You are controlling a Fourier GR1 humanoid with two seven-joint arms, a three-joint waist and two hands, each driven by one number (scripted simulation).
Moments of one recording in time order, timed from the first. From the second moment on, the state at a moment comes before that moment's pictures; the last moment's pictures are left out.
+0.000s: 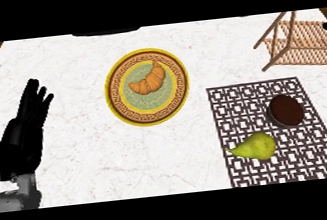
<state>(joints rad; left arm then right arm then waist) -0.08 0.31 -0.06 -1.67 0.14 0.27 0.14 -0.26 -0.90 0.04 -1.70 -0.18 0.26 0.41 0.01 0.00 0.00</state>
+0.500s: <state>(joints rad) -0.09 0.29 -0.06 -1.67 0.12 0.27 0.14 -0.44 -0.83 0.29 -1.76 0.06 0.28 0.83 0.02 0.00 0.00</state>
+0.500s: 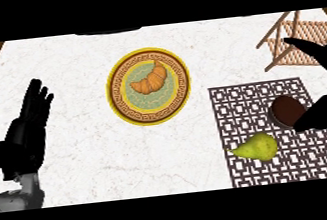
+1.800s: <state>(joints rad) -0.06 0.23 0.01 -1.67 0.07 0.20 0.14 -0.30 -0.63 0.25 -1.53 0.52 0.39 0.70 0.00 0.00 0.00</state>
